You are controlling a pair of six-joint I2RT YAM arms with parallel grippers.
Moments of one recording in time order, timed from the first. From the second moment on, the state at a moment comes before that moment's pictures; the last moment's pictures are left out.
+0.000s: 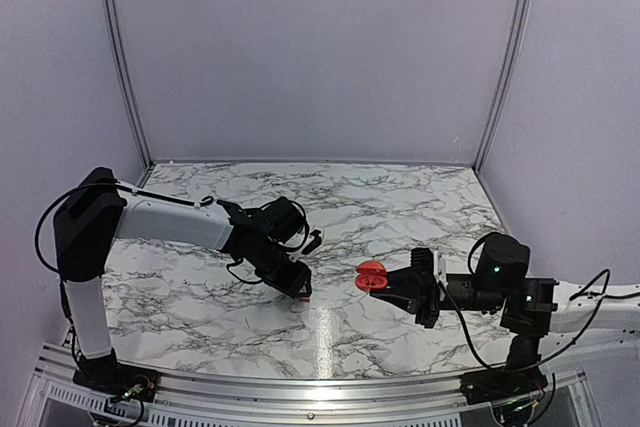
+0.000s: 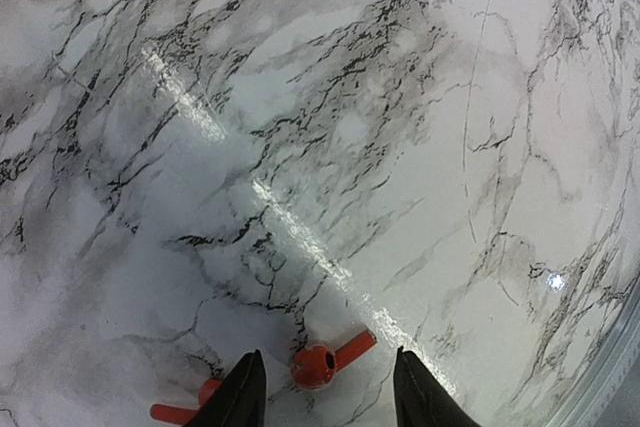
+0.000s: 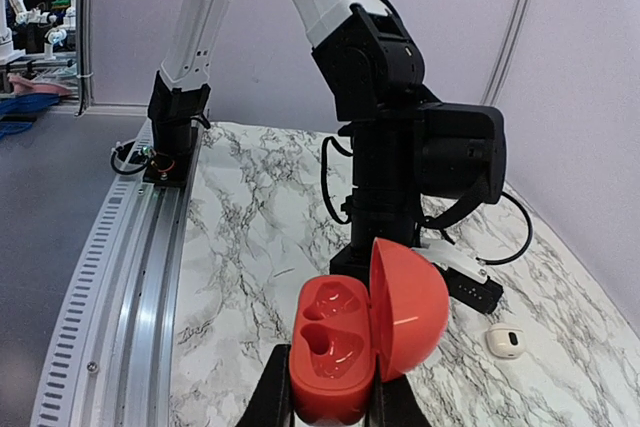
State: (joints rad) left arm -0.93 1.94 1.27 -0.46 0.20 -0.31; right arm 1.02 0.82 0.35 0.34 -0.37 -0.24
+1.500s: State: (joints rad) left arm -0.96 1.98 1.30 -0.48 0.20 -0.41; right arm 1.04 0.79 0.35 0.36 -0.25 -0.24
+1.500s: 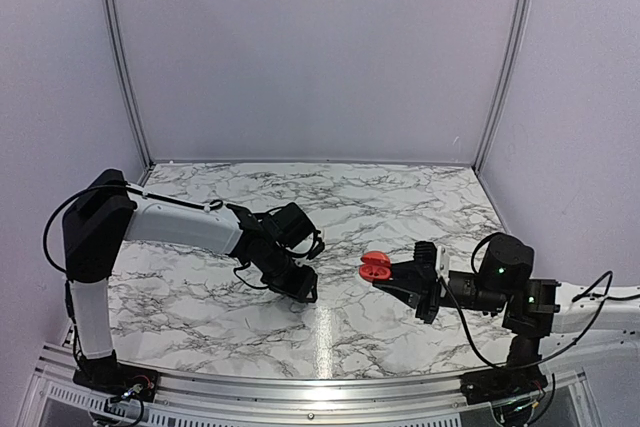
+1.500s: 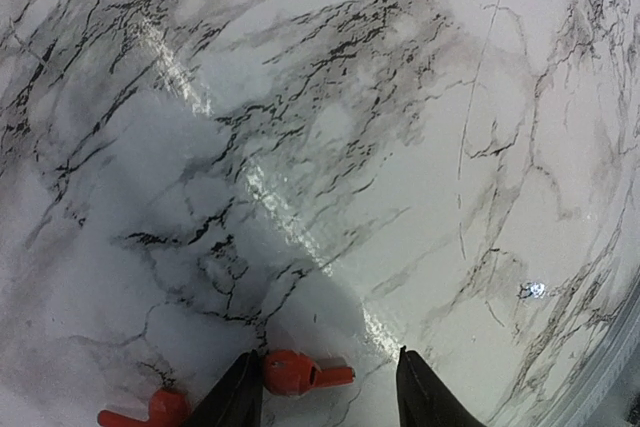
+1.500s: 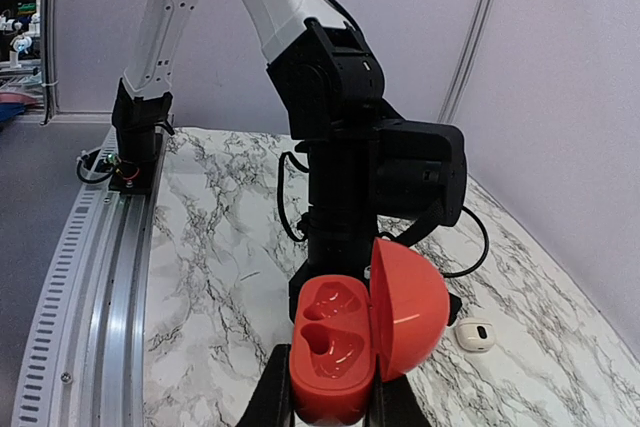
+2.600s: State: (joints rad) left arm -0.97 2.00 1.40 -0.63 0.09 -0.30; right arm 1.04 0.81 0.35 0.36 -0.25 -0.23
